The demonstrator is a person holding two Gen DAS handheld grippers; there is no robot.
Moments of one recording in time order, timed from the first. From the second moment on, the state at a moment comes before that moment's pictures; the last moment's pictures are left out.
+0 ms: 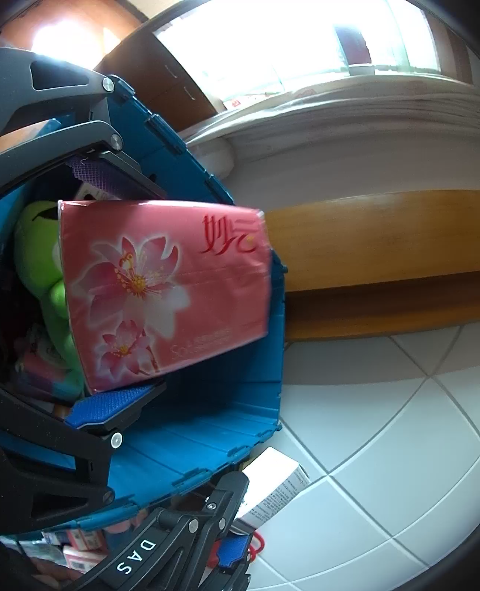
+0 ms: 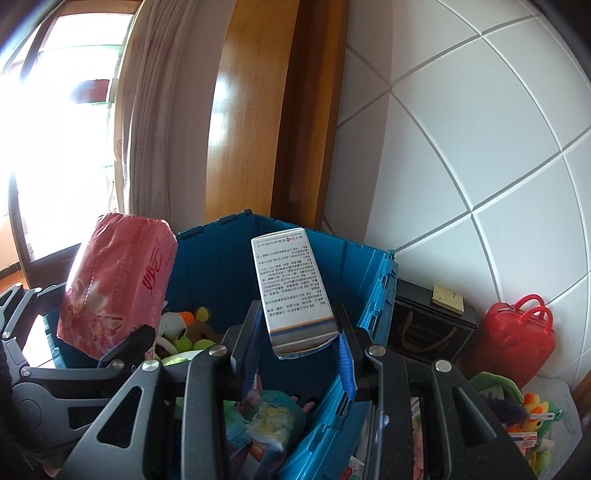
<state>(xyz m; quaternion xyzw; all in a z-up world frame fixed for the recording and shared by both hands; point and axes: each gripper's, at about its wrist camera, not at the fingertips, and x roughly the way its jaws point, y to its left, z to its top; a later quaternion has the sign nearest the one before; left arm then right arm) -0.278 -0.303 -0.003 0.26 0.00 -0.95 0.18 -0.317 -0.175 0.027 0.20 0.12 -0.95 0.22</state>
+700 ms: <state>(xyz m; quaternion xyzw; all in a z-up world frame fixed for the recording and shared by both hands) -0.262 -0.296 -0.008 0.26 0.02 -0.95 0.18 -0.321 -0.156 0.015 0.22 0.11 -0.95 0.19</state>
